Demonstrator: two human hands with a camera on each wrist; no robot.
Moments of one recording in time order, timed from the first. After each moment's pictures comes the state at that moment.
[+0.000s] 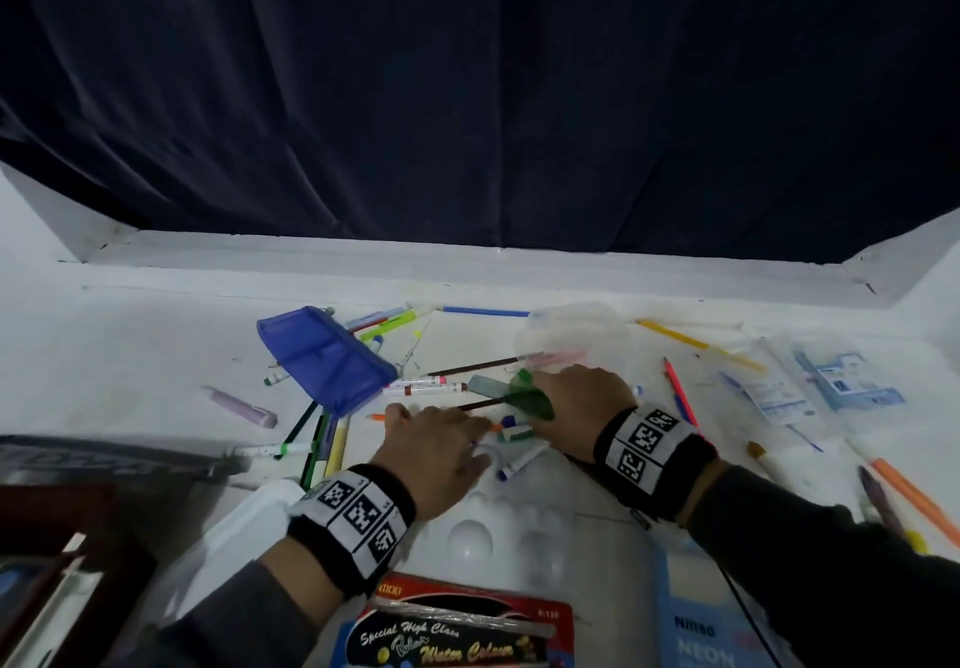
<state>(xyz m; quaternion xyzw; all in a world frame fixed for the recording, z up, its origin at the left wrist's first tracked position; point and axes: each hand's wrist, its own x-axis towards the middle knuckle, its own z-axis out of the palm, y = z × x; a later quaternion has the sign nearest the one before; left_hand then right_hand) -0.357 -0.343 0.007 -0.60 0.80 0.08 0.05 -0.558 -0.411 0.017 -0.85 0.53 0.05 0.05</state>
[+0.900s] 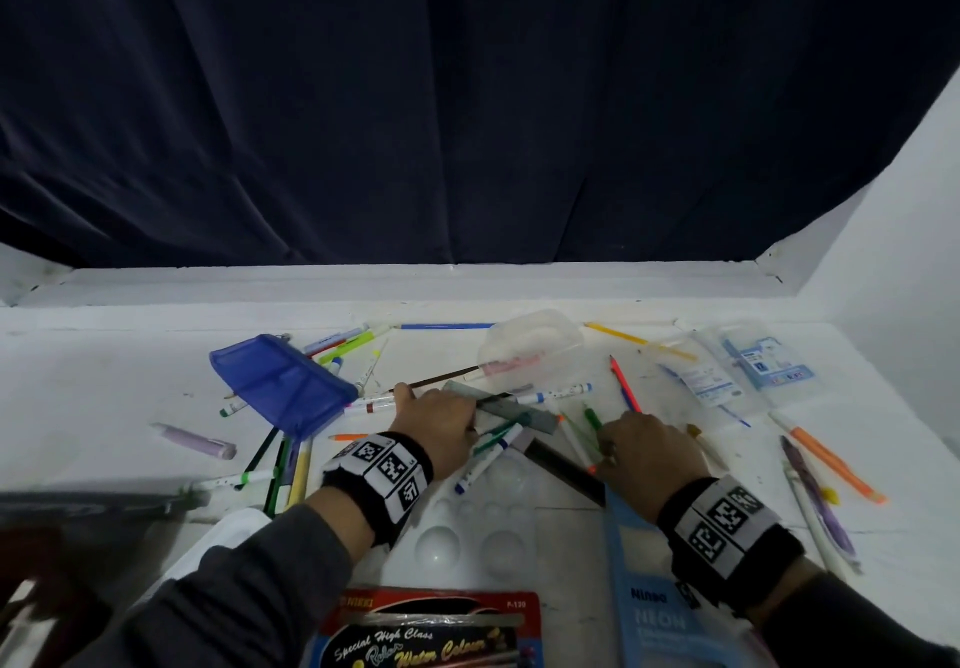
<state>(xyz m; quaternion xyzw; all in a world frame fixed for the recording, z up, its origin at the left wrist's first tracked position) -0.400 -0.383 0.016 -0.59 0.80 0.07 0.04 -0.644 -0.337 0.019 -0.73 0.68 0.02 0.07</state>
